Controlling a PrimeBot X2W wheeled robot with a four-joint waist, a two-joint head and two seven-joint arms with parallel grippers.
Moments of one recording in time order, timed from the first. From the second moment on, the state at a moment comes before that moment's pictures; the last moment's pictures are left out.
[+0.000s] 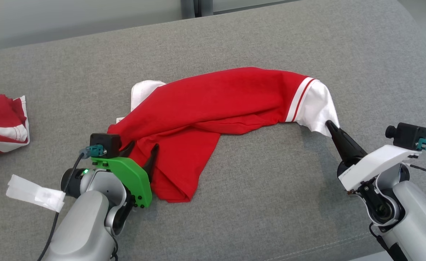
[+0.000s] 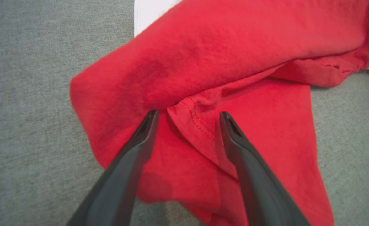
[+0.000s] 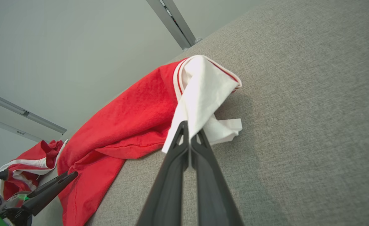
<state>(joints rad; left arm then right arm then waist) -0.42 0.10 -0.43 0.53 -0.52 -0.06 0.09 -0.24 -0.30 0.39 0.27 0.93 0.10 -0.04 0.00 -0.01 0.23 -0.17</state>
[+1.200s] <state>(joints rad) -0.48 0.08 -0.43 0.62 -0.55 -0.10 0.02 -0.24 -0.32 0.39 0.29 0.92 0.11 -0.07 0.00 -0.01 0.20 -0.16</state>
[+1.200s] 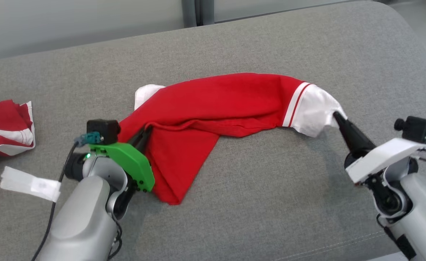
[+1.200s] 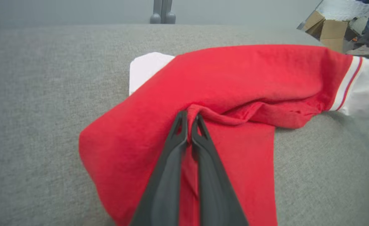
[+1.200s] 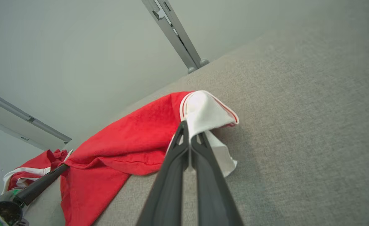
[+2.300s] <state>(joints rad) -0.57 0.38 -0.18 -0.47 -1.05 0.07 0.46 -0.21 -0.61 -0.13 -0.56 1.64 -0.08 0.16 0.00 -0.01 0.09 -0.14</state>
